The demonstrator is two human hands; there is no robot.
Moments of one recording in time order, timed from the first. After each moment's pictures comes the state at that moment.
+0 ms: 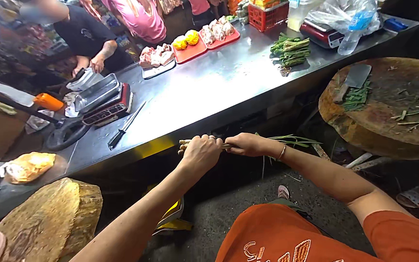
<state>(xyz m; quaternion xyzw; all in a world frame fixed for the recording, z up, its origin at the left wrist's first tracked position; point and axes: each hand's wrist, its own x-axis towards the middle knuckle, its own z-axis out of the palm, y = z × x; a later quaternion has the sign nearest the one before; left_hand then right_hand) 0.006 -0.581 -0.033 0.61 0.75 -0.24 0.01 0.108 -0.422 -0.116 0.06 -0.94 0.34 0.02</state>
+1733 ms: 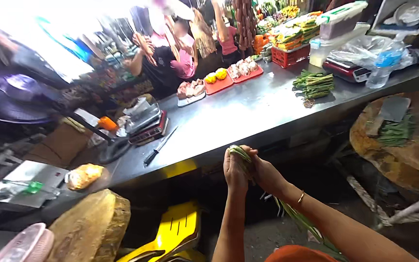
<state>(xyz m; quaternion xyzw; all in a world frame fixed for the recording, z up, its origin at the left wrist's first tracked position) 0.026 -0.546 -0.067 0.30 0.45 0.82 0.18 0.105 -0.469 -0.085 -0.12 -0.87 0.41 0.24</state>
